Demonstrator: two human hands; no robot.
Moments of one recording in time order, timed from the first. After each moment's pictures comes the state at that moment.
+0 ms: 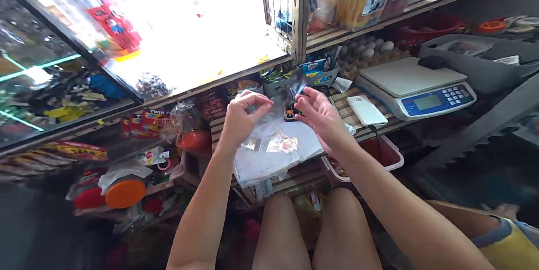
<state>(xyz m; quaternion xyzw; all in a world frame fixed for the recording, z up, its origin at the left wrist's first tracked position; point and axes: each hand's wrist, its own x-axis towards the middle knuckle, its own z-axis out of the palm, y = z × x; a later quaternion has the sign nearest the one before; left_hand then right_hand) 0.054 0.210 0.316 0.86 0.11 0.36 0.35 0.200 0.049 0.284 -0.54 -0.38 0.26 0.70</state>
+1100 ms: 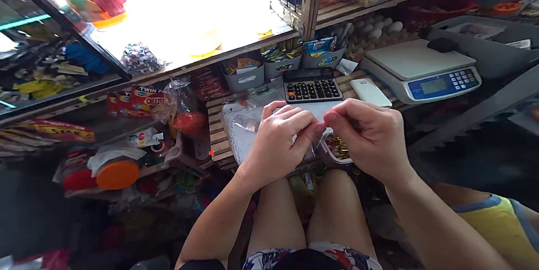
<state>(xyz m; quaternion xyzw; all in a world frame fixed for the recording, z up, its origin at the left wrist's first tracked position) 0.028 0.114 0.304 0.90 -0.02 0.35 0.24 0.172 -0.019 0.287 -0.59 -0.58 -0.11 0.55</state>
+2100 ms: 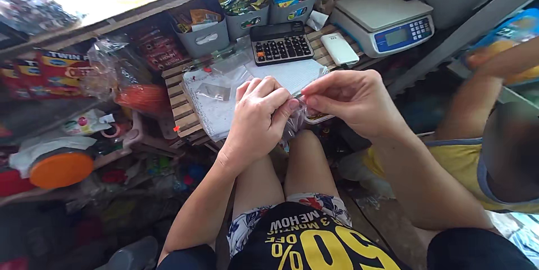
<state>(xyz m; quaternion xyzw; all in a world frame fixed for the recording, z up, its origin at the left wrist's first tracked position) 0.028 0.101 0.265 0.91 0.01 0.31 0.26 0.182 -0.058 0.269 -0.54 -0.54 0.20 0.62</state>
